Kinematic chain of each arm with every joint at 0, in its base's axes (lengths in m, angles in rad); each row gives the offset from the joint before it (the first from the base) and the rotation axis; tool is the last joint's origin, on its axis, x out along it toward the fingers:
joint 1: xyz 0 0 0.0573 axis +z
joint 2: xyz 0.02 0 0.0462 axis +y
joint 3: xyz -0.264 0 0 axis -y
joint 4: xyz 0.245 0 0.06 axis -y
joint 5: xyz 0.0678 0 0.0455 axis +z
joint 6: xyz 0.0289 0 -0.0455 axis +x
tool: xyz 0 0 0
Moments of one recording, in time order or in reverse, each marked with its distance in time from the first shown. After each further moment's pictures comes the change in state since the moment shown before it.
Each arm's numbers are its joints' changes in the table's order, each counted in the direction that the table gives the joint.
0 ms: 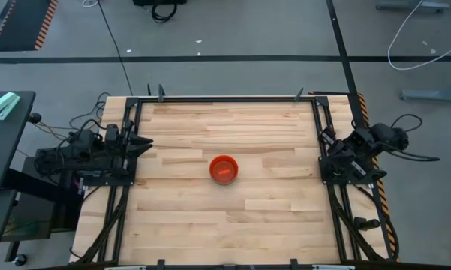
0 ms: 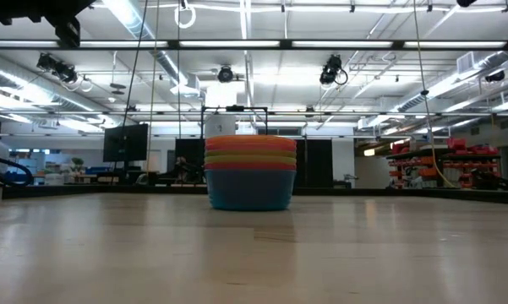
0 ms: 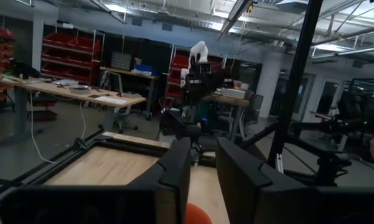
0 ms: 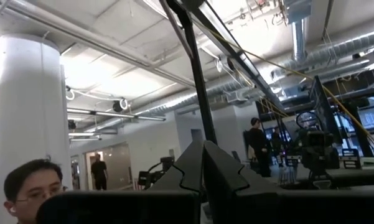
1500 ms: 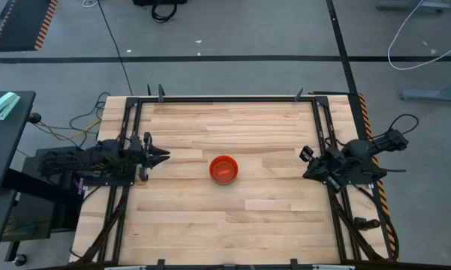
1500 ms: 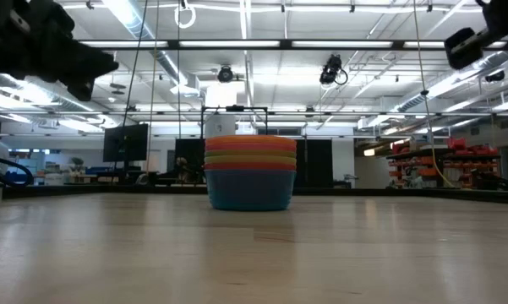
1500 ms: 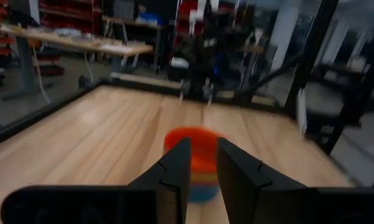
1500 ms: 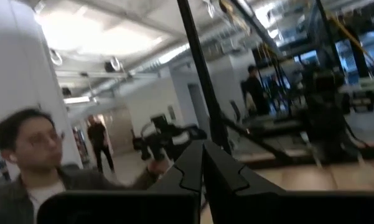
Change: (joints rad) left arm 0.000 0.001 -0.266 0.058 -0.004 0.010; right arm 0.000 0.001 -0.279 0.057 0.007 0.073
